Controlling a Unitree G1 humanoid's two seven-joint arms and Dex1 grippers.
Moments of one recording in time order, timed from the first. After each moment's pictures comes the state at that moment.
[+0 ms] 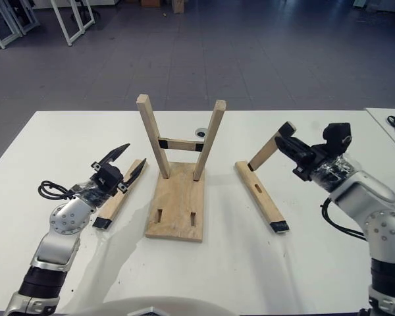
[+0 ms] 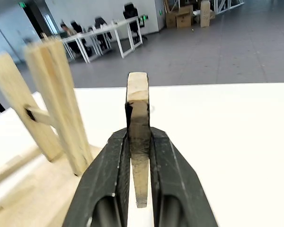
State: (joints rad) left arm -0.01 0.37 -0.13 -0.16 0.13 -0.21 -0.36; right arm -0.05 -0.83 -0.27 -0.19 0.98 0.63 0.40
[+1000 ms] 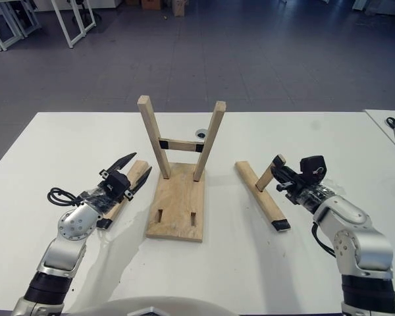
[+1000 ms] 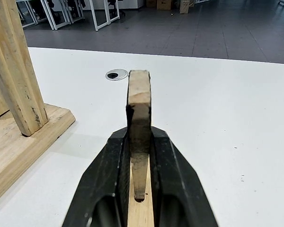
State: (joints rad) left arm 0.03 0.36 -0.14 -0.16 0.13 -0.20 -0.37; right arm 0.00 -0.69 -0.23 -0.17 0.60 0.60 0.43
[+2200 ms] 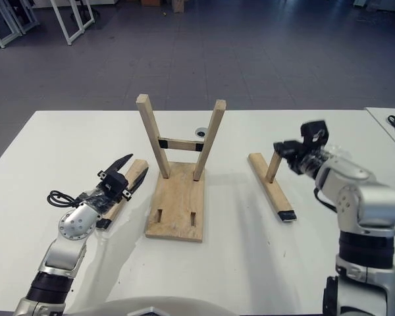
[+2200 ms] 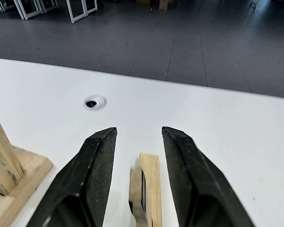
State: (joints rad) left arm 0.03 0.34 -0.11 -0.10 0.13 -0.20 -0.35; right arm -0.43 -0.71 -0.28 -0.23 0.54 1.01 0.31
